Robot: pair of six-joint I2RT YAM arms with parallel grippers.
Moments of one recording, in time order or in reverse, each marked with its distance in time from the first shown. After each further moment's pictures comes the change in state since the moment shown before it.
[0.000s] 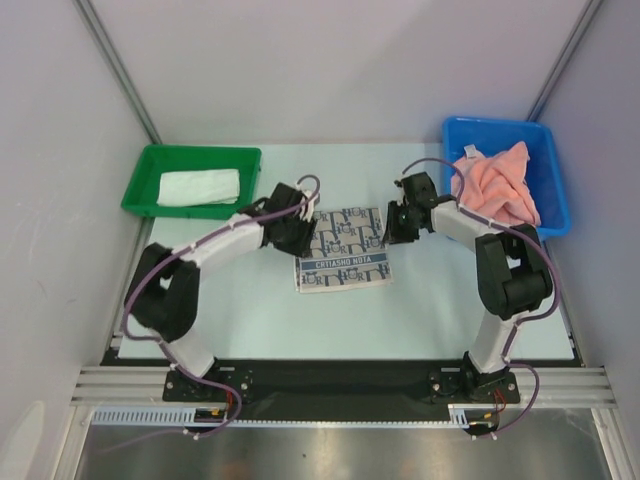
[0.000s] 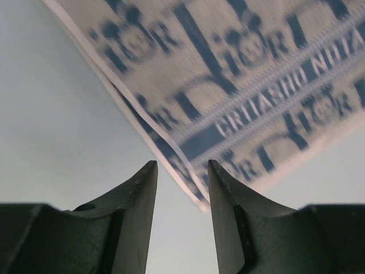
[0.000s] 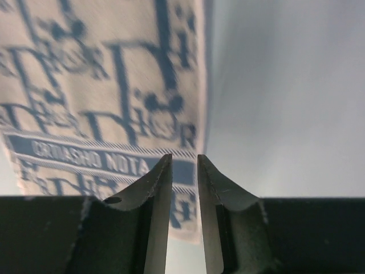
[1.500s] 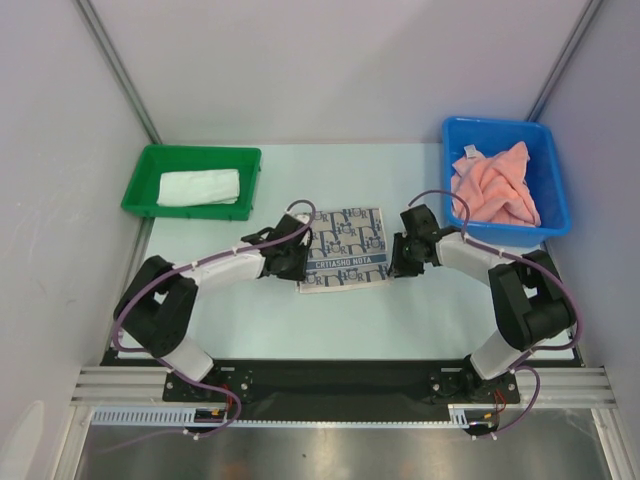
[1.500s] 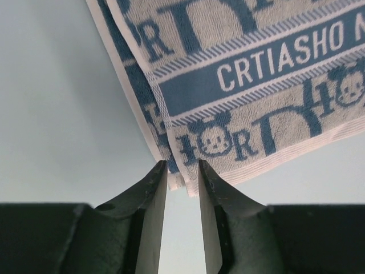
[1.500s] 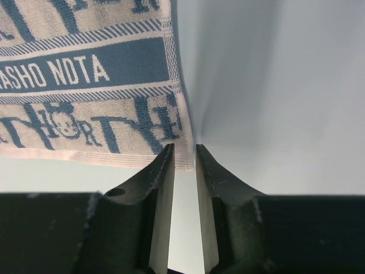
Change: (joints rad) left arm -0.149 -0.172 -0.338 0.140 -0.165 -0.341; right arm 0.084 -0.232 -0.364 0.005 0.090 0.171
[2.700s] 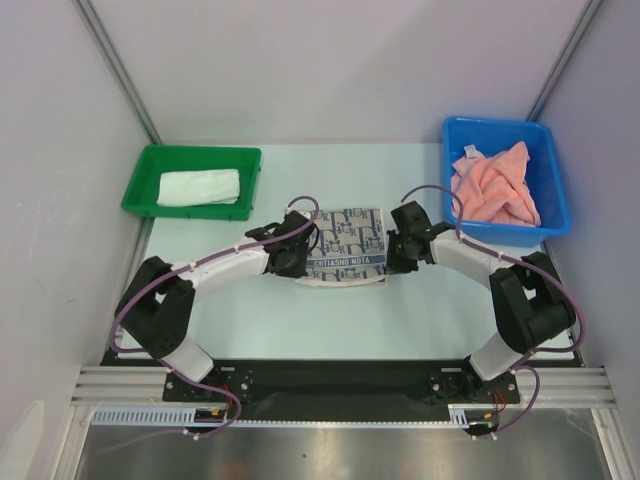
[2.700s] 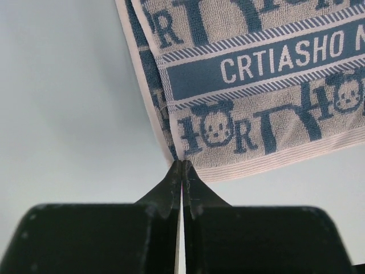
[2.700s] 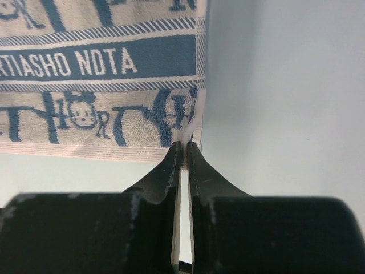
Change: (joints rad) left arm -0.048 0.000 0.074 -0.140 -0.103 -0.064; right arm 0.072 -0.010 0.053 -0.056 0.058 0.039
